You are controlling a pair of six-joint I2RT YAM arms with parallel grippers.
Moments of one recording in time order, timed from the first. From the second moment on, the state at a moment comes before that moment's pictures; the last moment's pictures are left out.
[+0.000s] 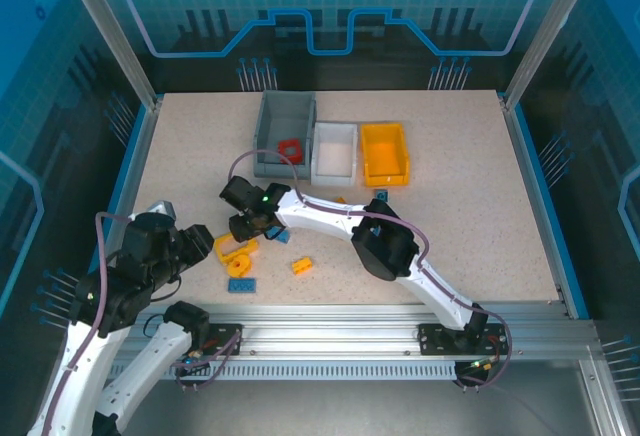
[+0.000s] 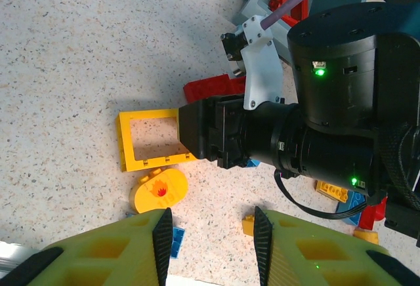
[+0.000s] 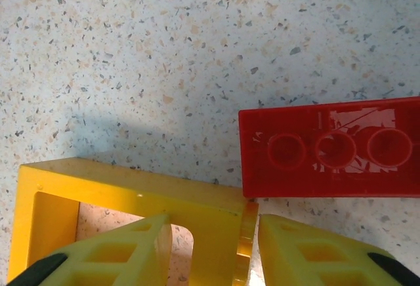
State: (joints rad) left arm -0.31 0.52 0.96 -1.23 -0.11 -0.82; right arm 1.06 2.44 2.11 -0.75 0.00 0.51
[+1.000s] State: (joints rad) left arm -0.31 0.52 0.95 -1.19 -0.04 -0.81; right arm 1.10 2.48 2.20 -0.88 0.18 0.50
